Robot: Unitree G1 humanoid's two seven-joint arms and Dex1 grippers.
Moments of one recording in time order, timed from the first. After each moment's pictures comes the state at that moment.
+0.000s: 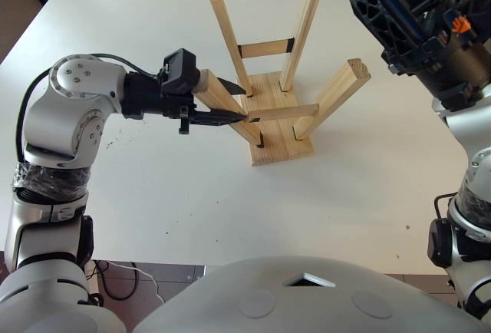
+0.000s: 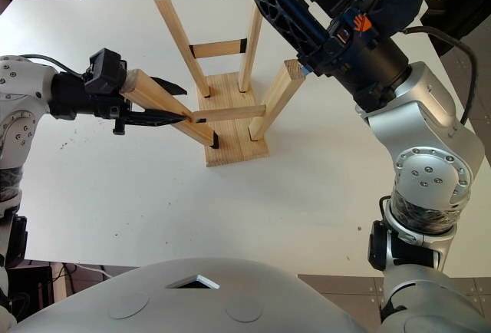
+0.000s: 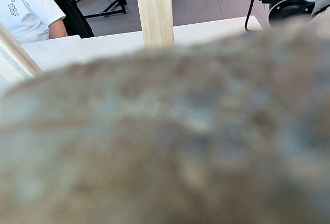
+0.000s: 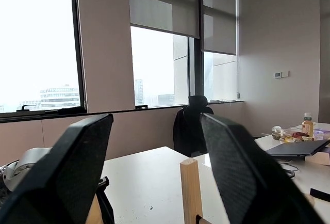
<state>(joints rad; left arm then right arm) -0.45 0.80 -0.06 -0.26 -0.54 0.47 -1.29 -0.37 -0.53 -0.20 -0.63 1.16 0.59 0.34</state>
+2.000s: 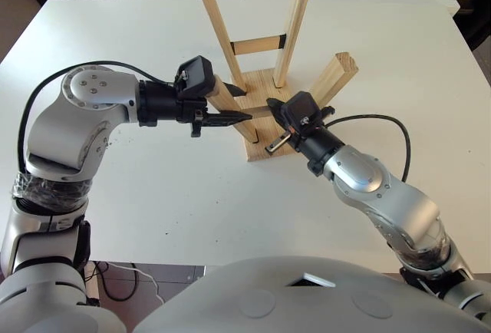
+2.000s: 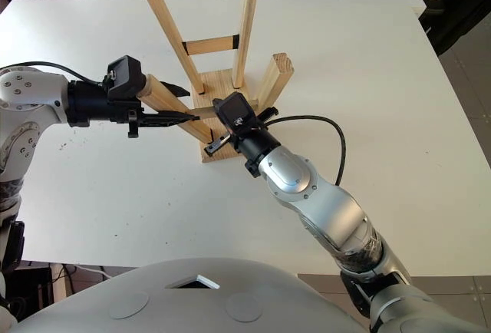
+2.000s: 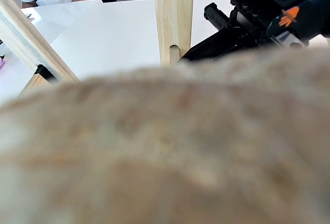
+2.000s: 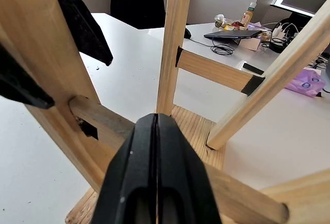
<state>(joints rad) -0.42 0.81 -0.11 -0.43 -0.50 0.70 -1.06 -0.18 -0.38 0.51 -0.79 0.32 0.89 -0.09</state>
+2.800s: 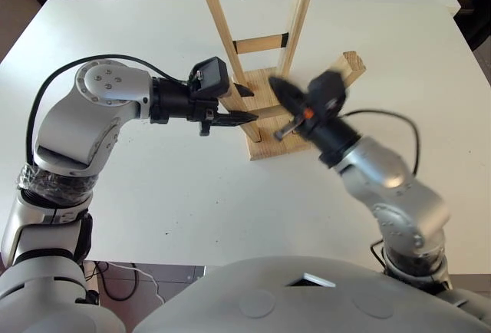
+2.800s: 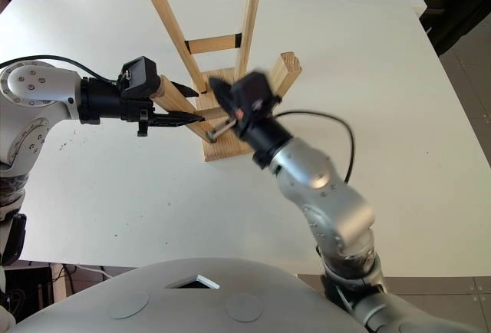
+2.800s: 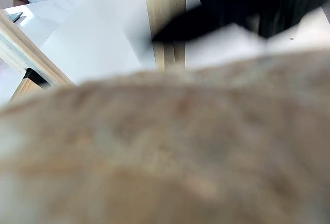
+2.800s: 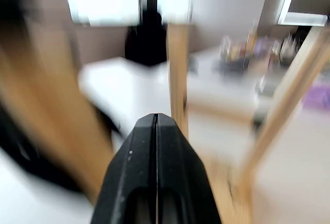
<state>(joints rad) -0.49 0.82 -0.18 -0.43 -0.48 0.70 -1.06 -0.21 -0.16 0.17 -0.87 0.57 0.77 0.06</state>
